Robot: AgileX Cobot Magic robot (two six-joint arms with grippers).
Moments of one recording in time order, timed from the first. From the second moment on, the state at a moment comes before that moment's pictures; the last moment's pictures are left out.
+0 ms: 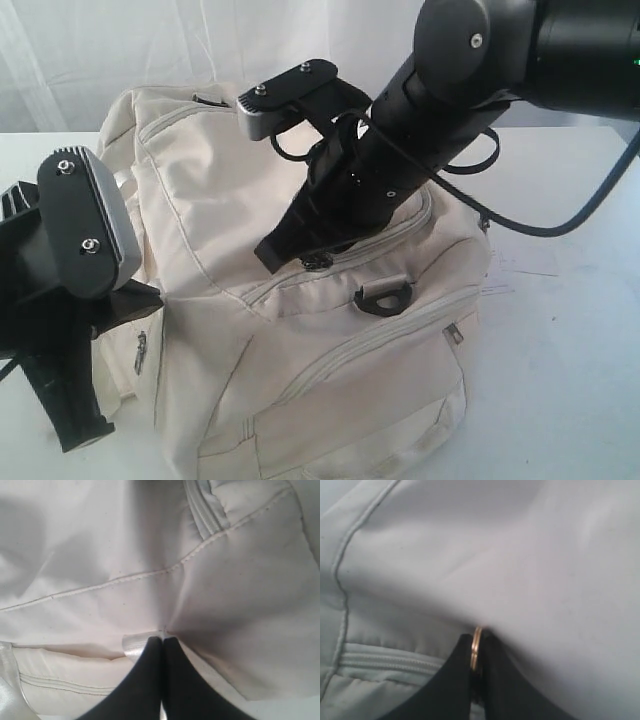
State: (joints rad) left arm -0.79 0.98 -0.61 0.23 0.40 0.32; right arm 0.81 1.61 -1.29 0.24 0.81 -0.34
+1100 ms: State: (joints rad) left arm -0.79 0.98 -0.61 0.23 0.41 0.32; right arm 0.81 1.61 -1.29 0.31 0.78 -0.44
